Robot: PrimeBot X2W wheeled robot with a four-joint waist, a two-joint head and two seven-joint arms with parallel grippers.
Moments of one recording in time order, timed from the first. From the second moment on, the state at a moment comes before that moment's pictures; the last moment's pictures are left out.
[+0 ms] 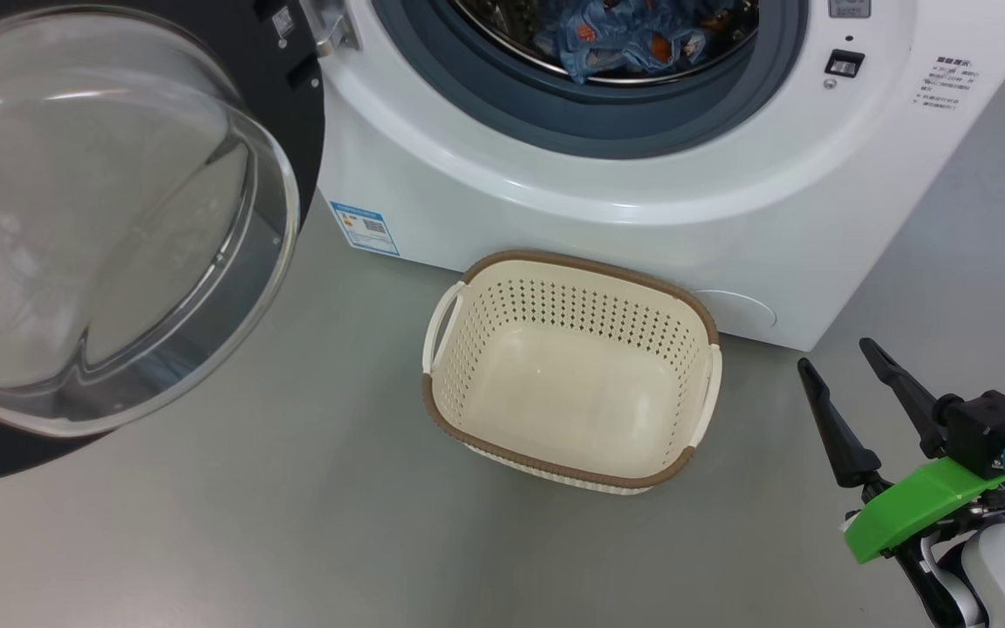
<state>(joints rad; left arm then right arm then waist) -0.80 0.55 0.47 1.07 -1.45 -0.13 0.02 -0.22 -0.35 0.26 0.30 0.40 0.12 -0.21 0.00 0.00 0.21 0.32</state>
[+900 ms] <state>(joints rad) -0.77 0.61 0.35 1.14 -1.44 -0.13 0.41 -0.21 -0.34 0.26 0.33 0.40 0.12 -0.20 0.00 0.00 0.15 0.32</state>
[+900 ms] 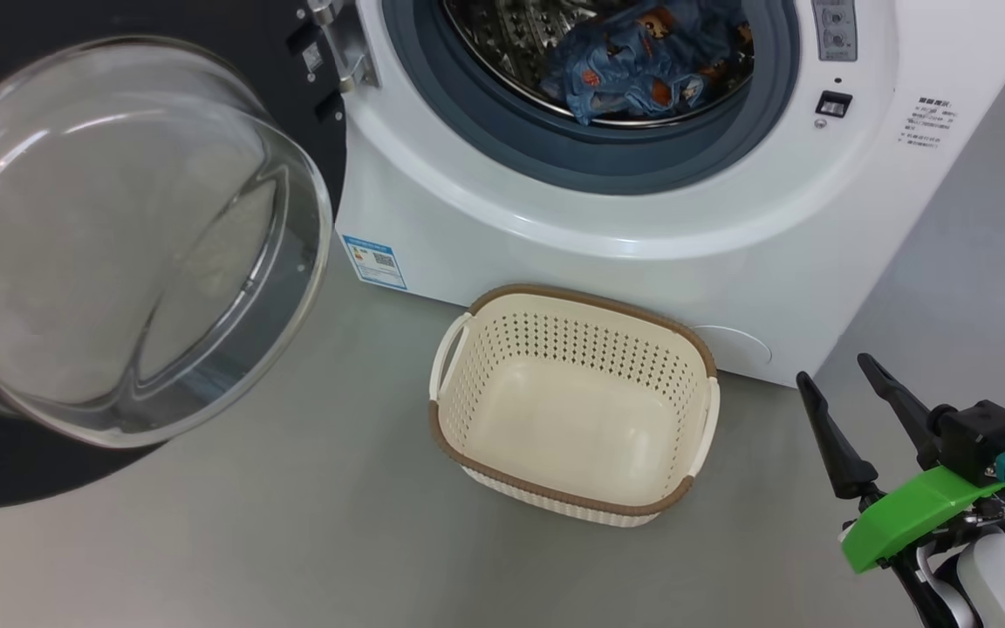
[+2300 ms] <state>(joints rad) -0.30 0.41 0.16 0.26 -1.64 0.02 1.15 -0.17 -0.24 0.26 0.43 0.44 0.12 -0.25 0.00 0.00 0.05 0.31</state>
